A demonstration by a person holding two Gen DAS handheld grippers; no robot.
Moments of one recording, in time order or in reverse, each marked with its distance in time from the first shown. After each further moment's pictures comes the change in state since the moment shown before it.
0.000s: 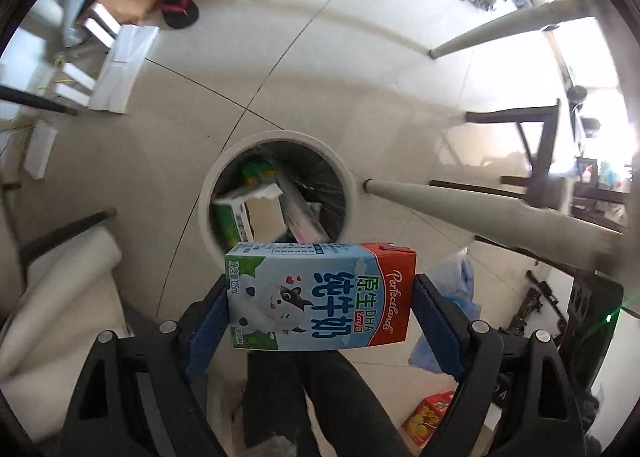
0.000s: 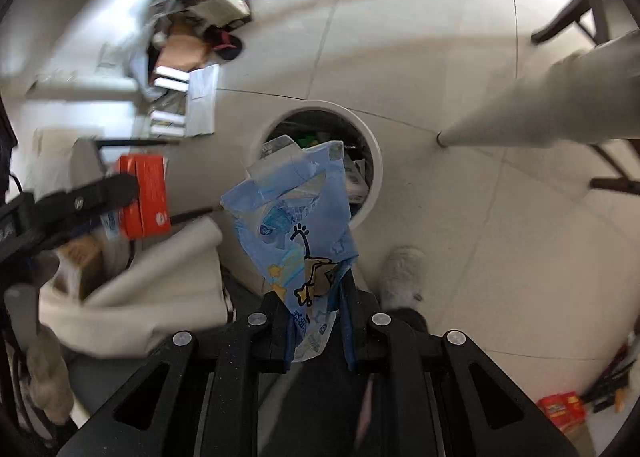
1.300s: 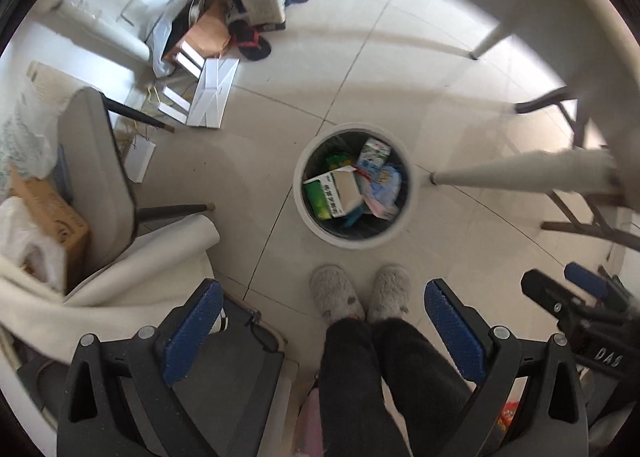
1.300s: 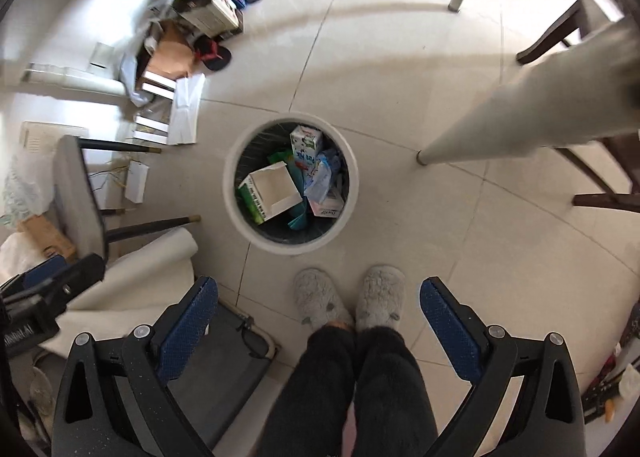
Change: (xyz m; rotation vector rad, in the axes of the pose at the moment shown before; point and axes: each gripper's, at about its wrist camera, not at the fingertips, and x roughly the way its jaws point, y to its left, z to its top) left arm -0.127 -0.047 -0.126 0.044 -0.122 0.326; right arm -0.080 0.011 -0.029 -0.073 -0.095 -0.090
